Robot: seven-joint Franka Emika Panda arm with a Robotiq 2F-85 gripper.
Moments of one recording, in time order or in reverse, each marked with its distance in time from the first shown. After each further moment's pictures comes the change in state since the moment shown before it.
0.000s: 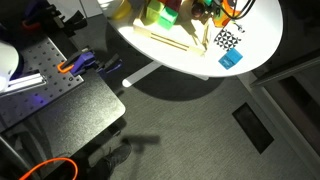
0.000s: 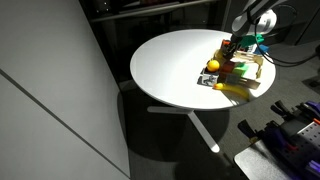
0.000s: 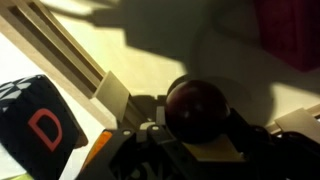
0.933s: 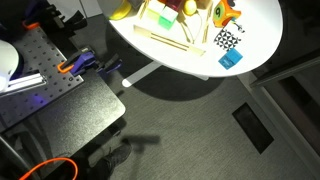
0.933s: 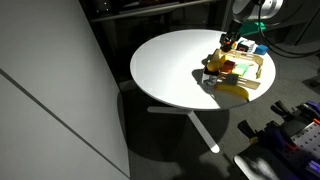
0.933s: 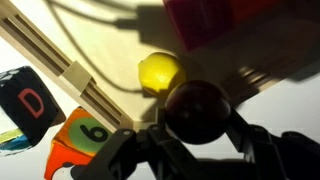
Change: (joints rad) arm 0.058 -0.217 0.015 -0.130 0.053 -0.105 0.071
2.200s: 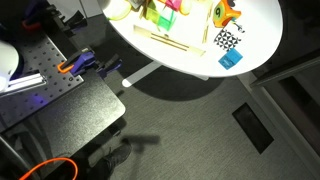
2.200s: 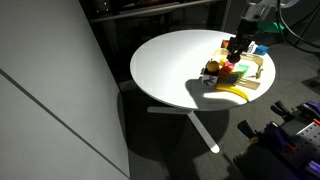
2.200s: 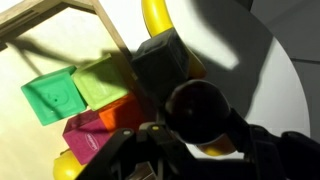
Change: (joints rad) arm 0.057 -0.330 0.019 -0.328 0.272 -0.312 -0.225
